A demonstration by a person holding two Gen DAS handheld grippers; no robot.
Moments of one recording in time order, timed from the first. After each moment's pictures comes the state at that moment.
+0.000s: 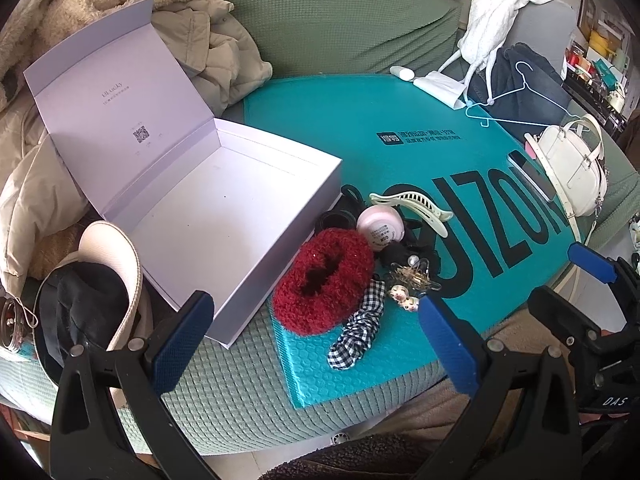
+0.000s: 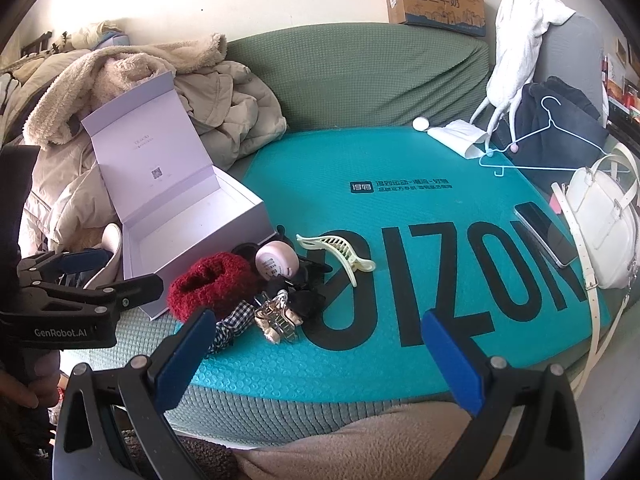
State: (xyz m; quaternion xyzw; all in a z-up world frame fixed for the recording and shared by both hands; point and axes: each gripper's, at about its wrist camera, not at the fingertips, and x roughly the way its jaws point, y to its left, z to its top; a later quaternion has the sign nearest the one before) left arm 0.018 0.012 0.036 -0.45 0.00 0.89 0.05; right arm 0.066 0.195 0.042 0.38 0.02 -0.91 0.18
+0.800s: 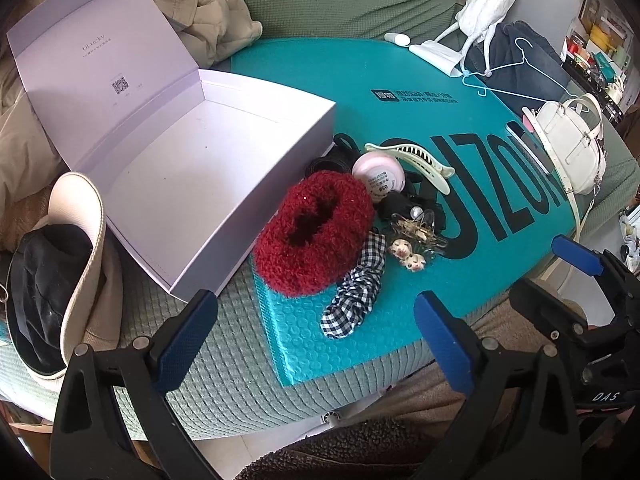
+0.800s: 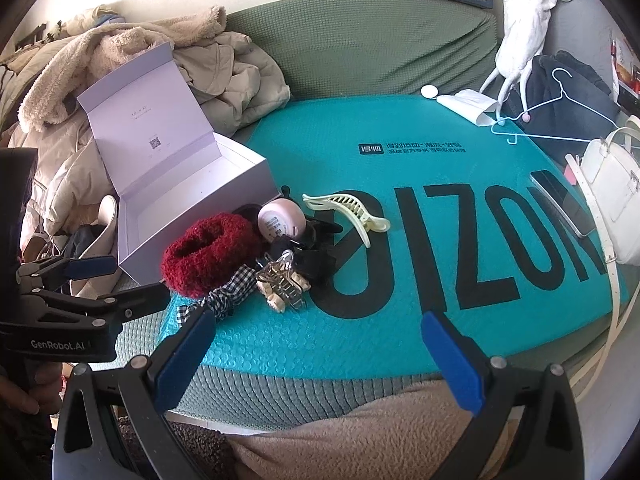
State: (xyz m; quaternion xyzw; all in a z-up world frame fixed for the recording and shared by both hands) left arm 0.018 0.010 -0.013 -0.50 -0.02 0.86 0.07; right arm 0.067 0.186 0.004 0.42 0.01 -0.89 0.19
